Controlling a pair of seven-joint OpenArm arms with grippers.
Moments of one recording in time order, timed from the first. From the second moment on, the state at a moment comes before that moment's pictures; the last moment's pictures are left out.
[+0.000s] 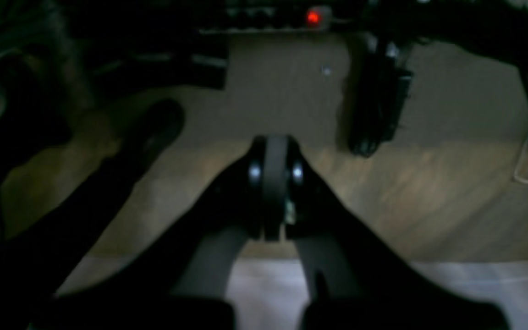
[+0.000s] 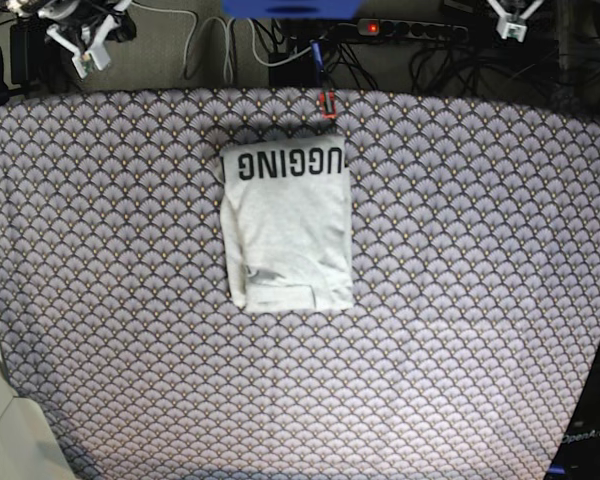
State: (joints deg) left arm 36.8 -14.9 -19.5 66.0 -6.7 -26.1 21.8; right arm -45.2 9.9 24.9 98.5 16.2 39.7 -38.6
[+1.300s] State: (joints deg) left arm 3.0 -9.4 11.5 8.3 -14.4 4.1 -4.9; right arm -7.9 8.6 -16.5 9.5 16.3 -10.9 13.6
